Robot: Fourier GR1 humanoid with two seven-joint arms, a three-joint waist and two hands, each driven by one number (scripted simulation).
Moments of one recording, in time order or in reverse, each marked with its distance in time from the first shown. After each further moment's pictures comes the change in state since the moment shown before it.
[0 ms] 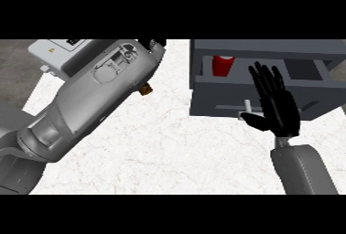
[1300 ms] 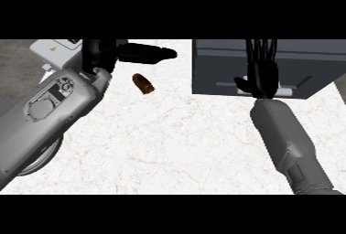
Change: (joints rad) left arm 0.313 0.259 0.018 -0.441 -0.083 -0.043 0.159; right arm -0.503 0.019 -0.185 0.804 0.116 -0.536 0.000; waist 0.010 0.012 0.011
